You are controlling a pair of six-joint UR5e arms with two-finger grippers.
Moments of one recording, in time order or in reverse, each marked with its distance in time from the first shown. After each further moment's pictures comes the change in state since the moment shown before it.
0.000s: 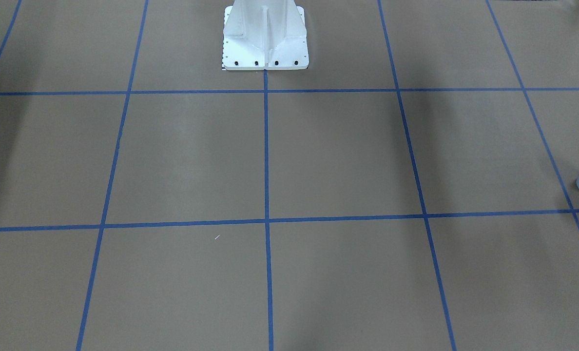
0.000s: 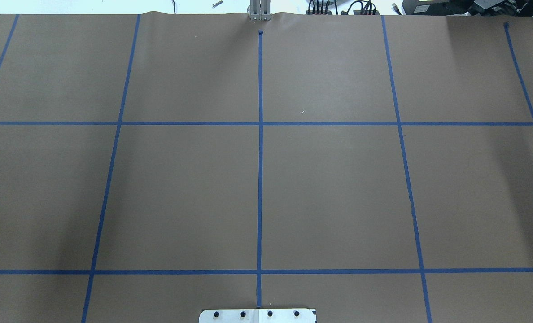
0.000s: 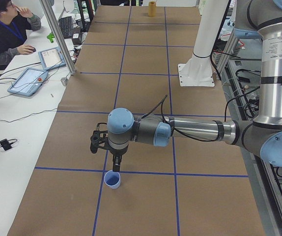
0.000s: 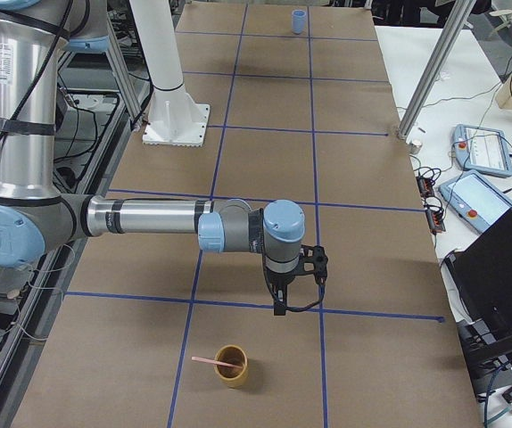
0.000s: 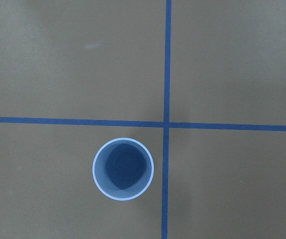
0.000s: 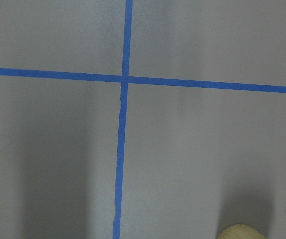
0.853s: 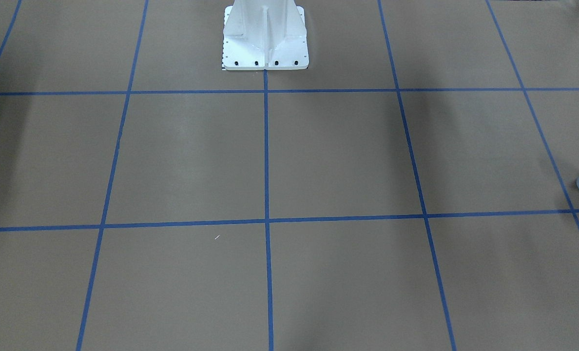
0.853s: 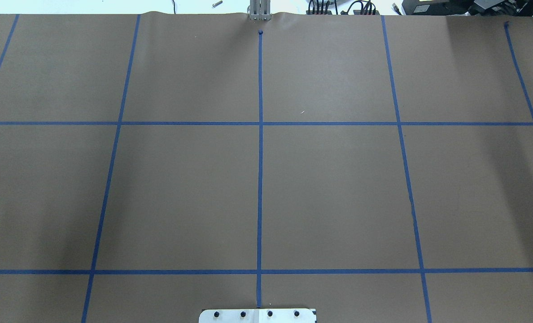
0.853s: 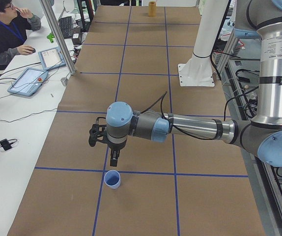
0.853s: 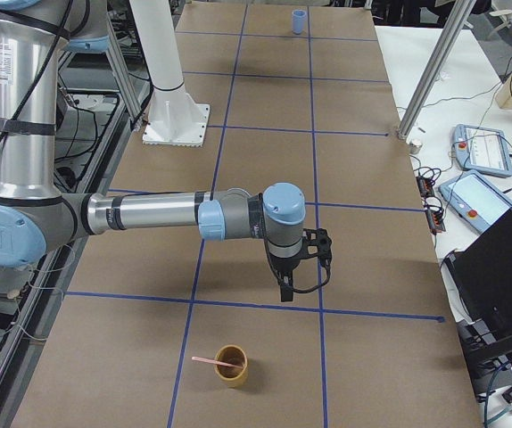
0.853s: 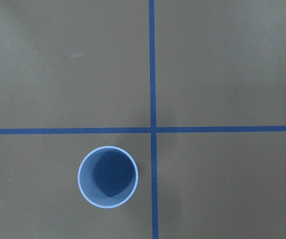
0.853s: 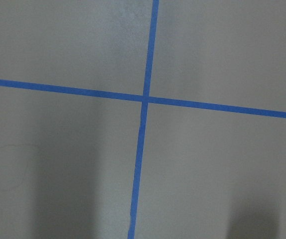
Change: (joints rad) left arm 0.015 -0.015 -0.025 -0.023 0.007 -0.001; right arm 0.000 0.011 0.072 0.001 0.004 -0.007
